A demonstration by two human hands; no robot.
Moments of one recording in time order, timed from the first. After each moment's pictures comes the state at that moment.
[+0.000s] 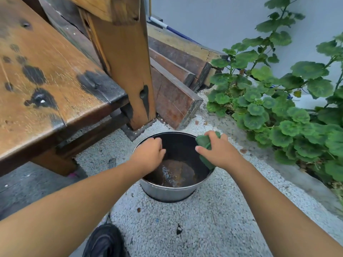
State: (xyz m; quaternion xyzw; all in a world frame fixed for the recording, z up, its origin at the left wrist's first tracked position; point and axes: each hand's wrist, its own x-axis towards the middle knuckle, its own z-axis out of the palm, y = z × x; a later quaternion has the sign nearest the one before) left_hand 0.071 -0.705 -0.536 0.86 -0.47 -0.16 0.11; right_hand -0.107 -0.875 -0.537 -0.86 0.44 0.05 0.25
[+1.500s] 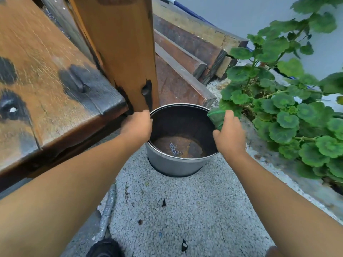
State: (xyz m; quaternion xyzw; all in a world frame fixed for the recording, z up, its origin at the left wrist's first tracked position) left_hand 0.202 -0.786 -0.568 0.93 -0.37 -0.04 0.05; right_hand -0.017 -0.946 -0.579 -0.83 0.52 -0.14 0.14
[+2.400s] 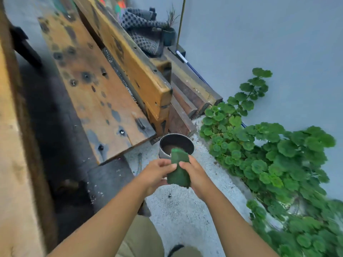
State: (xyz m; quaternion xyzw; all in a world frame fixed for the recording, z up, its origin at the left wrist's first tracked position) left_hand -0.064 -0.587 -0.046 0.61 -0.03 -0.56 0.56; right_hand -0.175 -0.712 -0.046 -0.54 0.39 0.02 0.75
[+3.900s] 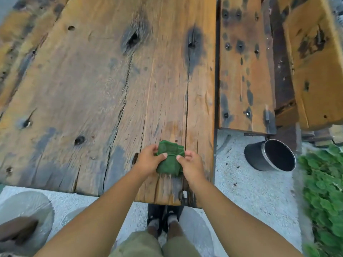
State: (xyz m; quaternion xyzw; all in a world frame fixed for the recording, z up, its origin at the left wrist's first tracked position) left_hand -0.053 -0.025 -0.013 0.77 0.21 -0.24 0.56; right_hand -0.069 -0.180 -0.036 -0.71 0.31 0.19 0.60
